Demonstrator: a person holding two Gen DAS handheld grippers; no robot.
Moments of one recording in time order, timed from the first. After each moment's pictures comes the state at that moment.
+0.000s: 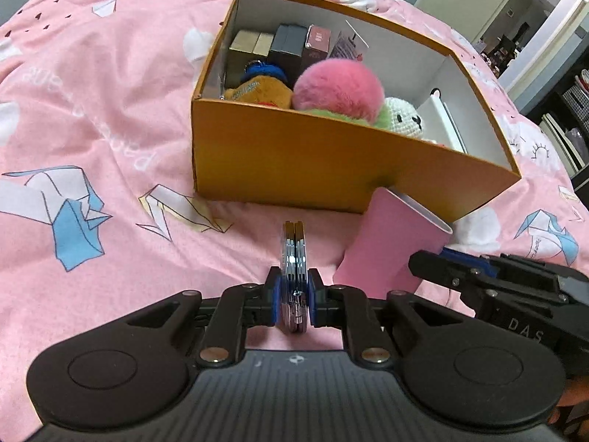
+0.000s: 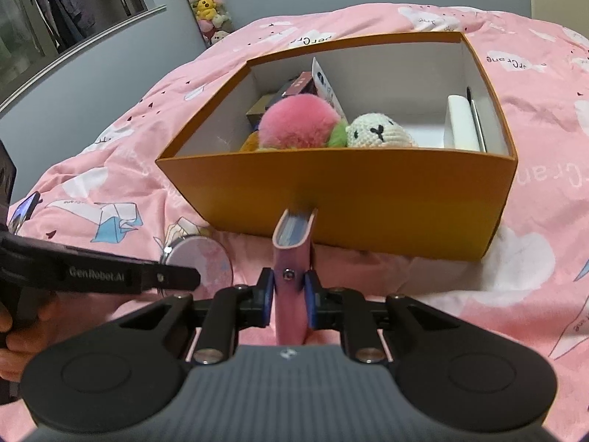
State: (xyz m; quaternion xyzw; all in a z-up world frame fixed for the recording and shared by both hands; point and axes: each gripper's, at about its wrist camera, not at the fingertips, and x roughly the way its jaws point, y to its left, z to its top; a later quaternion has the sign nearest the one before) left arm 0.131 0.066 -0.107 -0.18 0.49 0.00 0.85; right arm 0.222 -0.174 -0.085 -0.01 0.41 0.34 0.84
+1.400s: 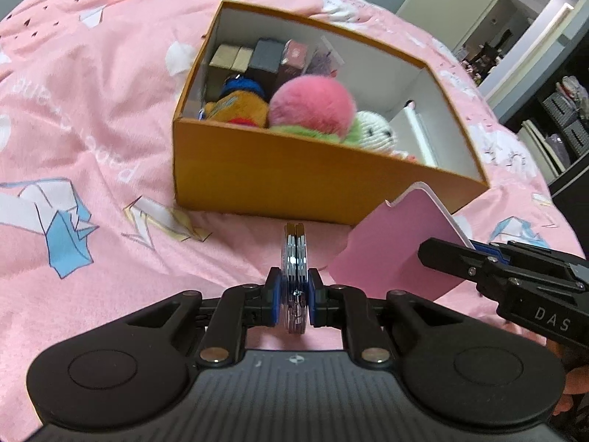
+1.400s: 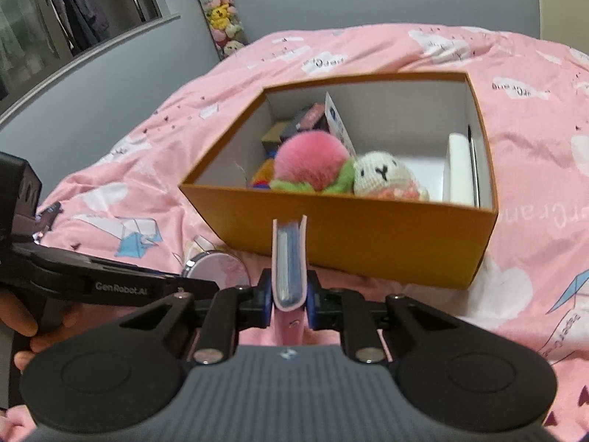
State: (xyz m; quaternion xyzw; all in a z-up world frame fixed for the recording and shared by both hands) left arm 0.125 0.064 -0.086 -0.19 0.47 -0.03 0.86; right arm 0.212 -0.182 -0.041 -0.01 0.39 0.36 0.85
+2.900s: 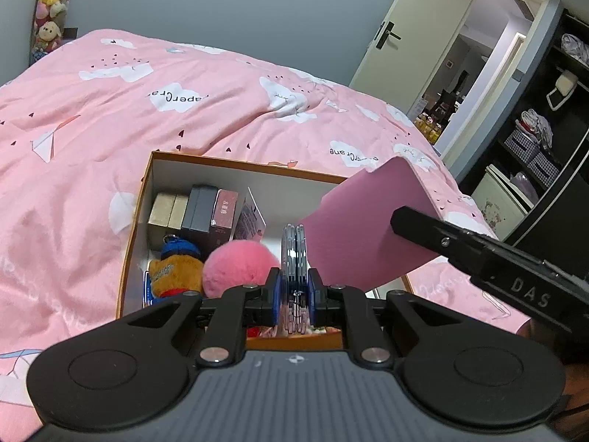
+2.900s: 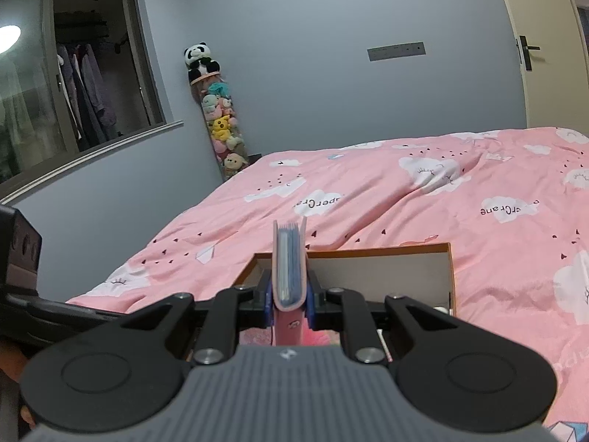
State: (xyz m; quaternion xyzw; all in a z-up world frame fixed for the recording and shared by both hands) left arm 0.190 0.054 0.000 -0.18 0.36 -0.06 0.91; right arm 0.268 -0.188 0.038 0.05 0.23 0.35 0.91
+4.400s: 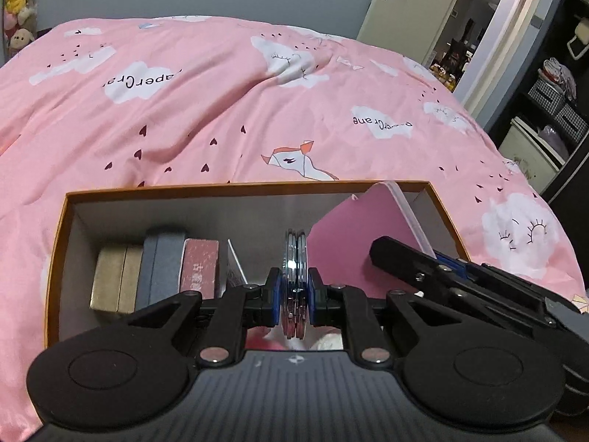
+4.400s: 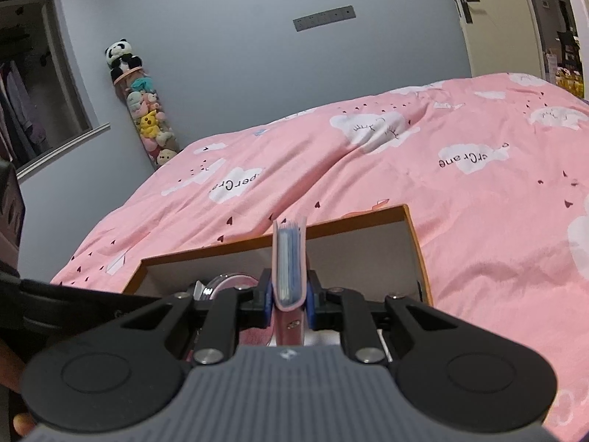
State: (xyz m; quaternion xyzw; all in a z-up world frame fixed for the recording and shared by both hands) left arm 0.341 0.032 -0.059 -0.11 0.42 -0.06 0.90; right arm 0.389 -0.165 -0.045 0.10 0.28 0.25 0.92
